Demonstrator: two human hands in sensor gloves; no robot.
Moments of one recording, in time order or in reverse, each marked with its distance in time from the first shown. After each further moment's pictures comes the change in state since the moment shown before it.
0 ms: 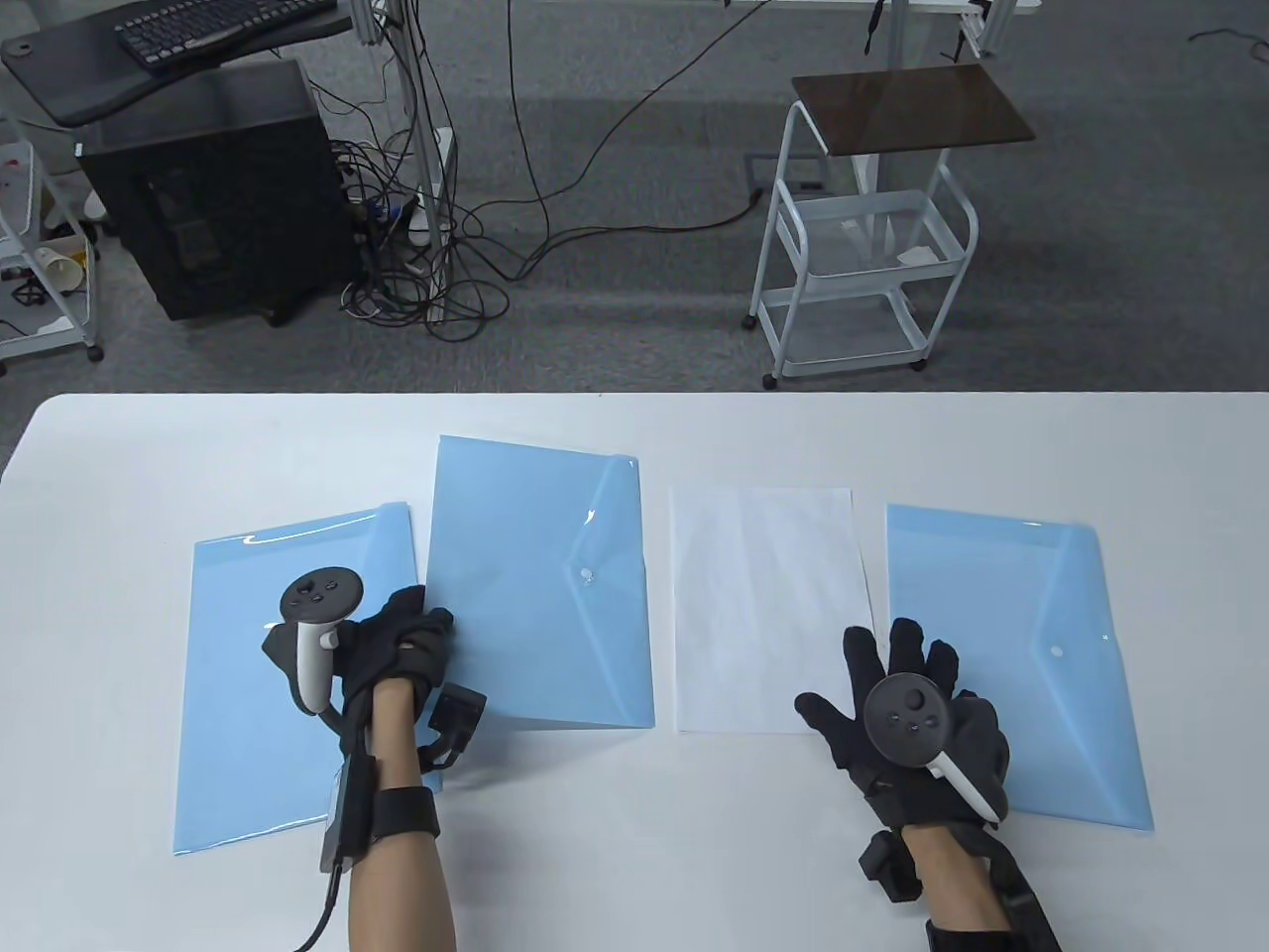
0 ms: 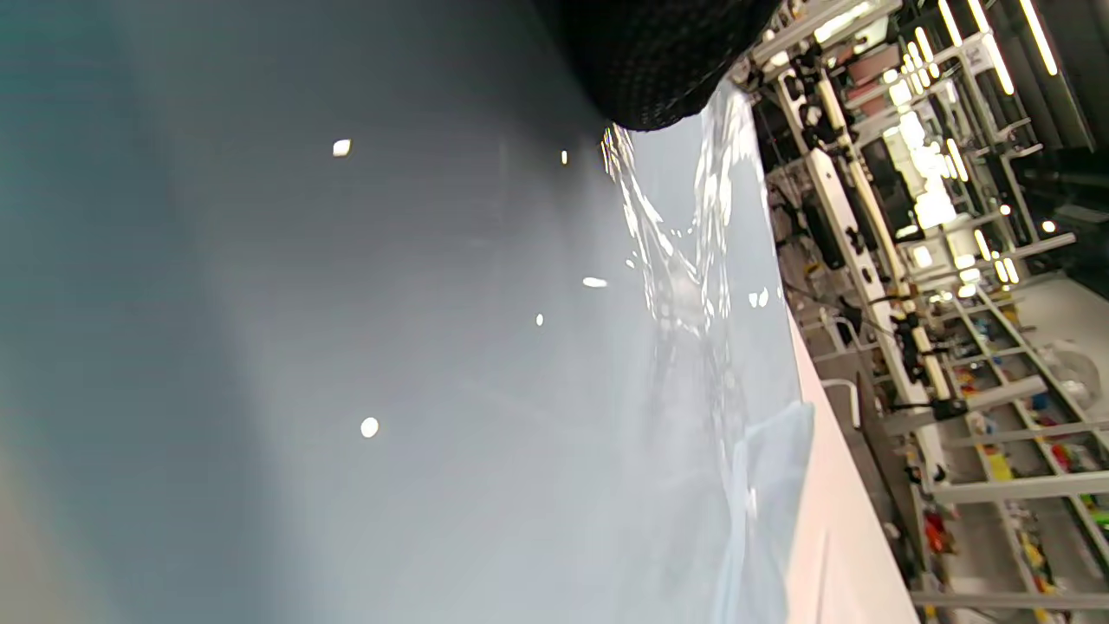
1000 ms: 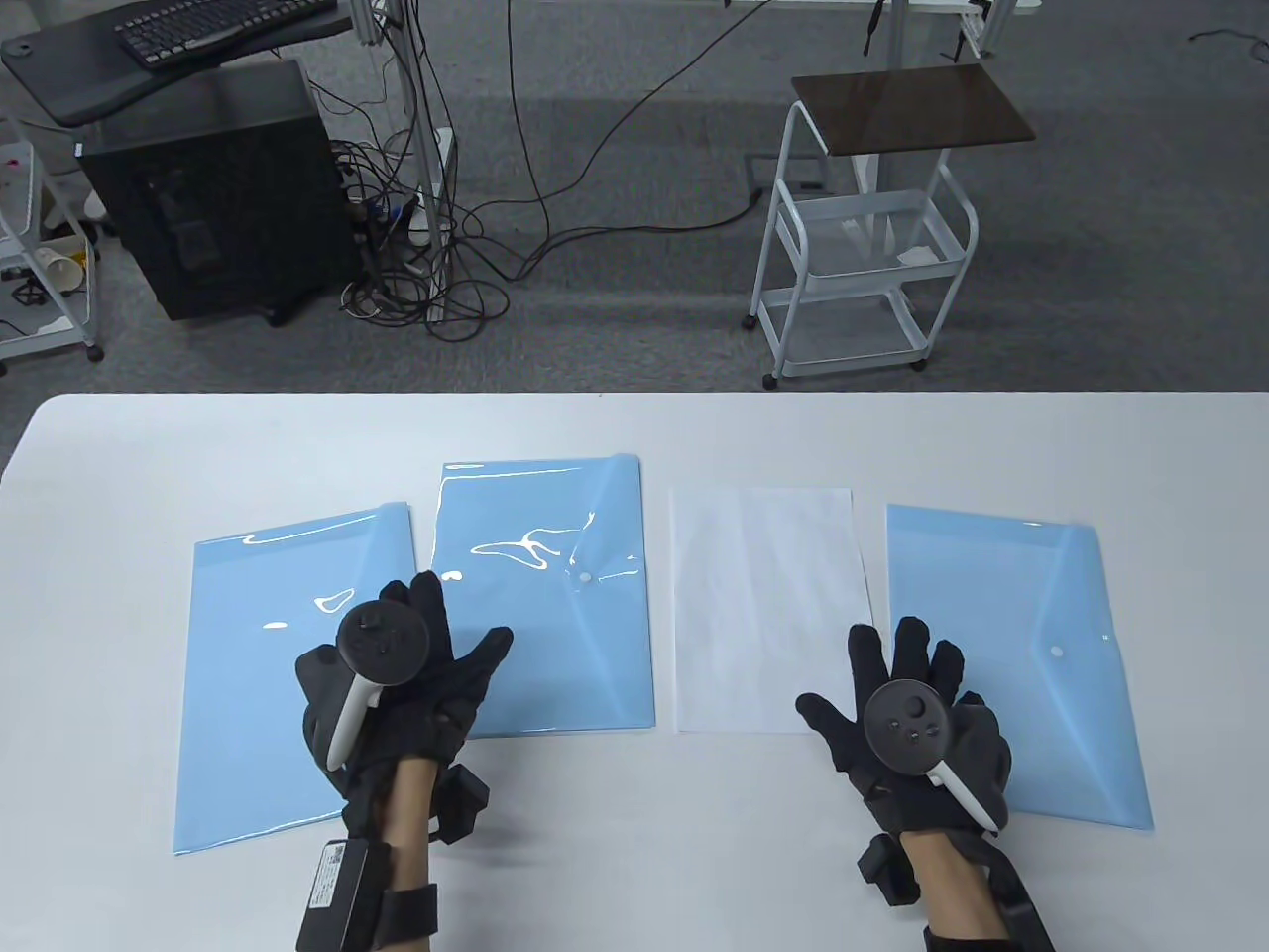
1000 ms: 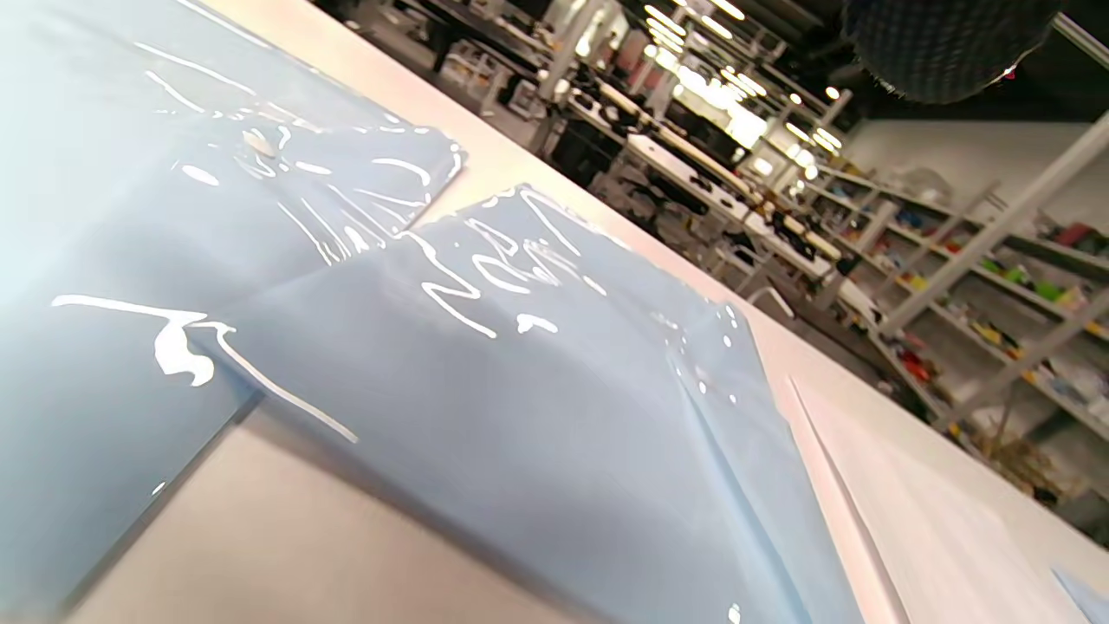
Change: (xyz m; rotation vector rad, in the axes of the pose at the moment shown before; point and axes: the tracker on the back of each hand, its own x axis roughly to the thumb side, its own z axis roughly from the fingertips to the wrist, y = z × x) left_hand 0.030 -0.020 0.107 0.103 -0.301 -0.516; right_hand 0.000 0.000 0.005 -0.037 0.007 0.009
